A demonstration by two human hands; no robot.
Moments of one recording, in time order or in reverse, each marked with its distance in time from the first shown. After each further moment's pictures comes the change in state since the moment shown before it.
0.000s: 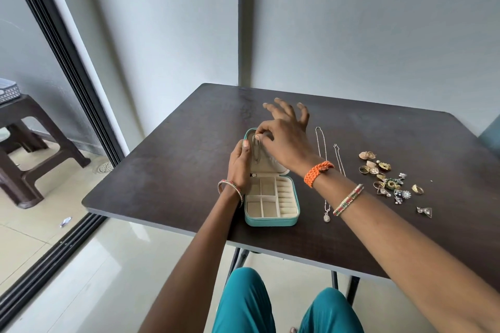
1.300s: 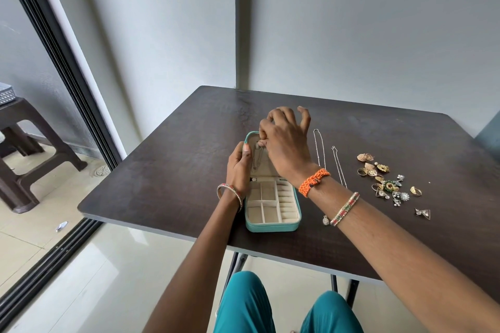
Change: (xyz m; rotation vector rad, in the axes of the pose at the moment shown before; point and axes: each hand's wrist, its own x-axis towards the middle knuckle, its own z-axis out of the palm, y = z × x) left_hand -0.003 0.000 0.002 0.052 -0.004 0.077; right_hand -0.010 -0.008 0.003 -0.190 0.185 -0.011
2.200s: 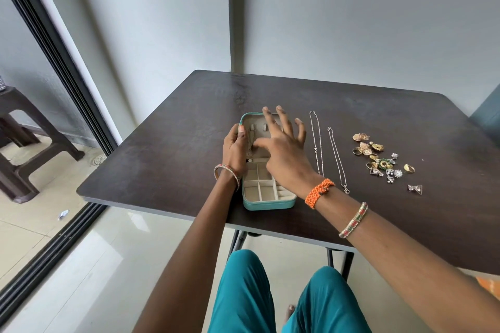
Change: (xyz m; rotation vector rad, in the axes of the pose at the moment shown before) left_hand 0.001 0.001 0.000 -0.028 0.037 -0.017; right_hand -0.049 -0.007 -0.022 0.145 -0.355 0.052
